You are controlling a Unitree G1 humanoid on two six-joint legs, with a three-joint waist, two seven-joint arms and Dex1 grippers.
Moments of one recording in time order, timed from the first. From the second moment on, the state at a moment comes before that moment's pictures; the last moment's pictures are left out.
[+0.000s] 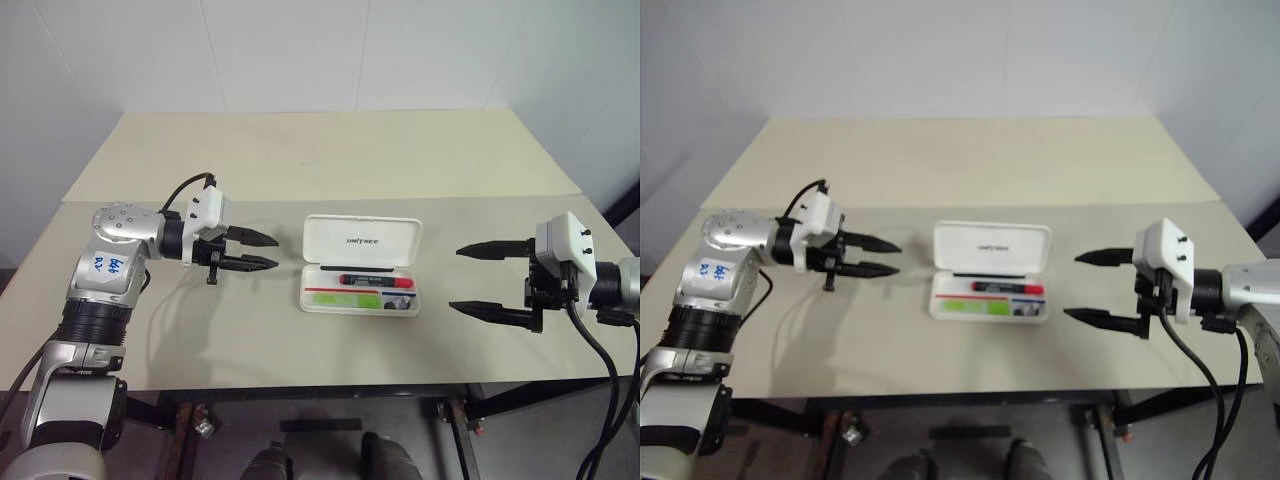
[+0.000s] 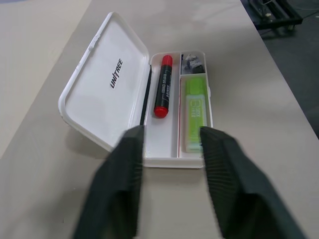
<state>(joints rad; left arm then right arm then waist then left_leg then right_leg) -0.80 0.71 -0.04 0.31 -0.29 0.15 -1.39 -0.28 -0.99 -0.29 -0.27 0.54 0.45 1.25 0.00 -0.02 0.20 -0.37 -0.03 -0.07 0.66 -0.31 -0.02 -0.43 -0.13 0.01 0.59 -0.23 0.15</state>
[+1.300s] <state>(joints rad) -1.06 0.38 -0.10 0.85 -0.05 -0.03 -0.97 -0.35 -0.87 -0.24 -0.24 0.55 0.46 1.05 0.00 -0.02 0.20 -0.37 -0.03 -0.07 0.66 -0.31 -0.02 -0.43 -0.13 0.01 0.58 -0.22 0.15</state>
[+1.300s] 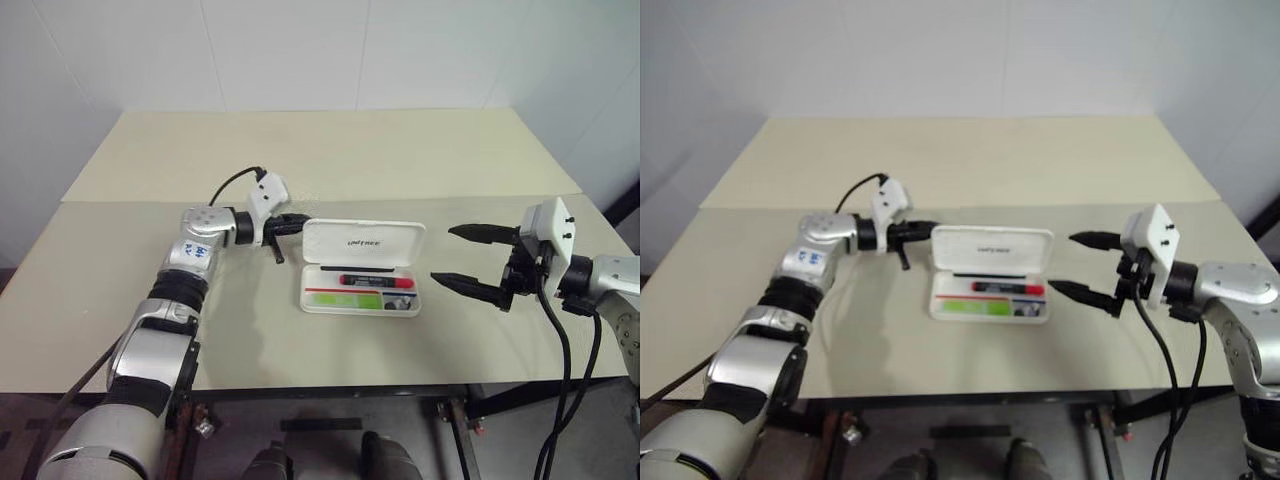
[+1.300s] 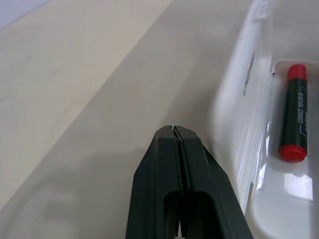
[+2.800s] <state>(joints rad) -0.81 0.42 -0.22 0.36 -0.10 0.08 -1.24 -0.30 -0.81 -0.24 -0.31 0.56 0.47 0.94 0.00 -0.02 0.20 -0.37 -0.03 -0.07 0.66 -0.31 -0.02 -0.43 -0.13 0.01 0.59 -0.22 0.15</state>
